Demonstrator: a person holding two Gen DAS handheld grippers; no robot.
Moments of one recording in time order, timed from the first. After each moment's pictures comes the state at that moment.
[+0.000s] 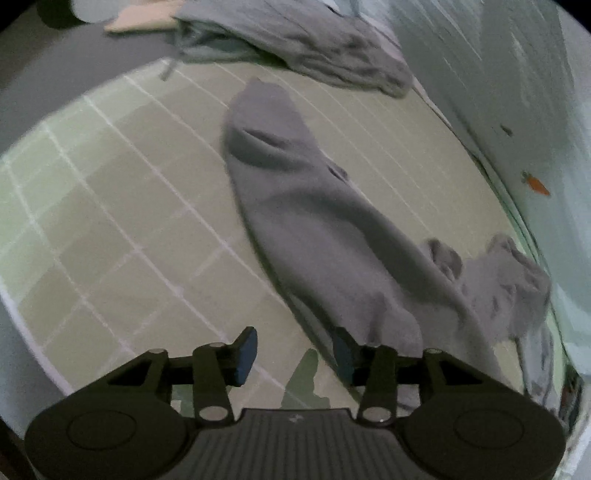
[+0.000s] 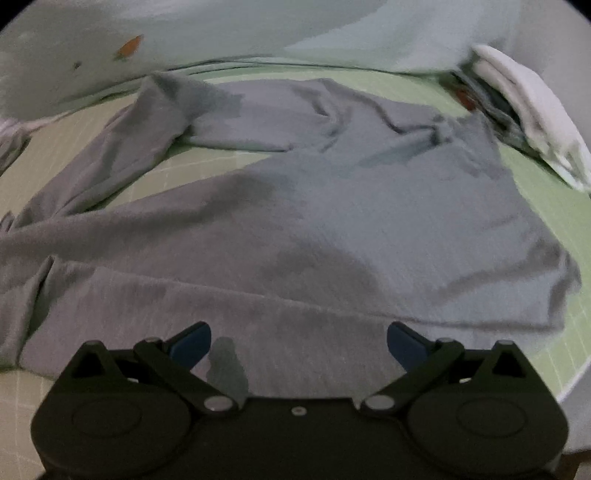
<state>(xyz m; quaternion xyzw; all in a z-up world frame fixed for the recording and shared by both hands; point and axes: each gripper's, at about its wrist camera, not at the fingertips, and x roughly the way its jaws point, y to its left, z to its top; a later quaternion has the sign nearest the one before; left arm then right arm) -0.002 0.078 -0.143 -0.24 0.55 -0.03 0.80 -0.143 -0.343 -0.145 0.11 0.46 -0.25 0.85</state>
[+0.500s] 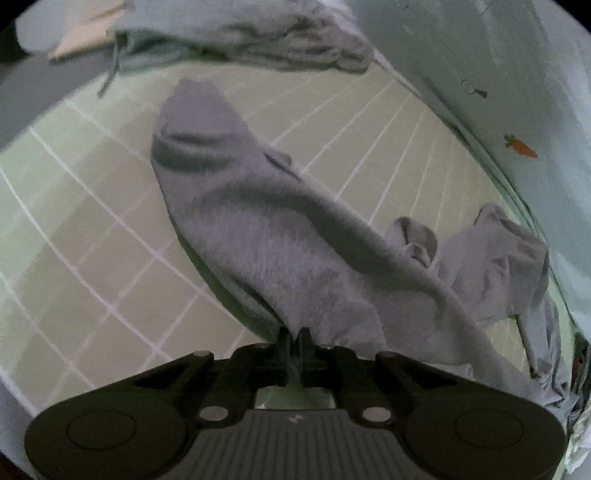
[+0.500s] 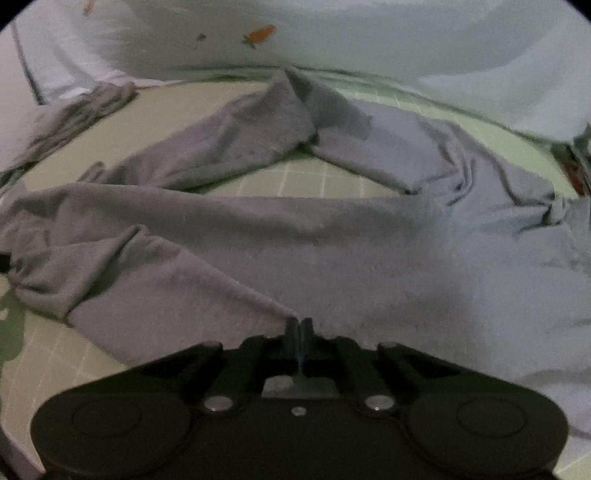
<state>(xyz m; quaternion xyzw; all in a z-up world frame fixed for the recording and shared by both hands) 0.011 0.039 -0.129 -0.18 0.56 -0.05 0.81 -0.124 -0.323 -0.138 0.05 0.44 -0.10 0.89</state>
